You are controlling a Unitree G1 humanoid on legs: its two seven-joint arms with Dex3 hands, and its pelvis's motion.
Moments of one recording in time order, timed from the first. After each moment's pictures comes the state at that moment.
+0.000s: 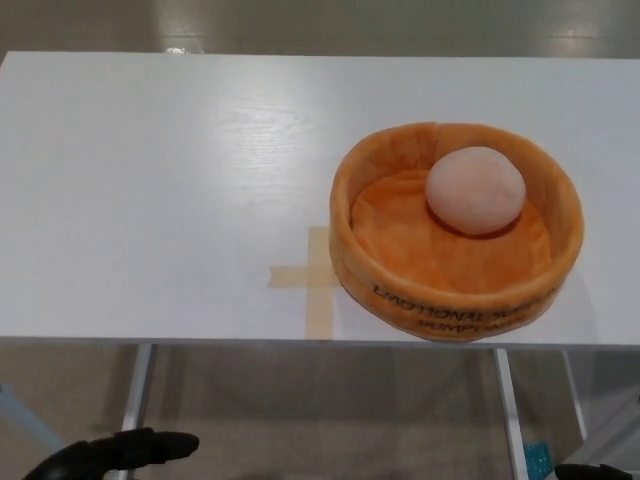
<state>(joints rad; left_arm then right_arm) -0.14 0.45 -0.03 0.86 -0.09 -0.17 -0.74 -0.20 -0.27 -0.06 1.31 -0.15 -0.47 -0.12</state>
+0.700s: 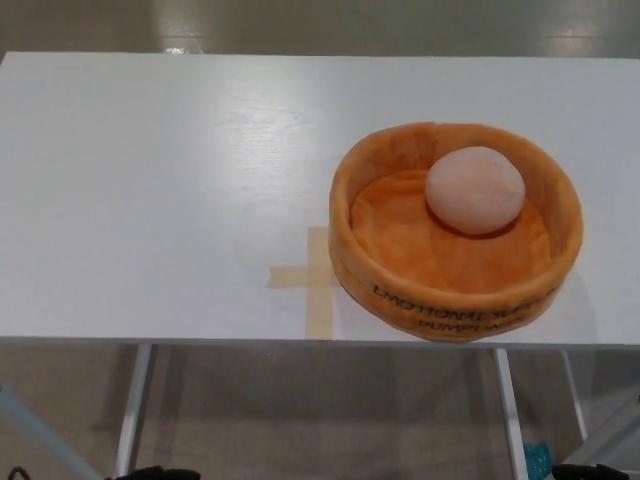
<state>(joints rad) -0.21 0.34 -0.09 1.16 0.02 -0.25 -0.37 -0.20 -0.26 -0.05 1.31 -0.15 -0.47 -0.12</state>
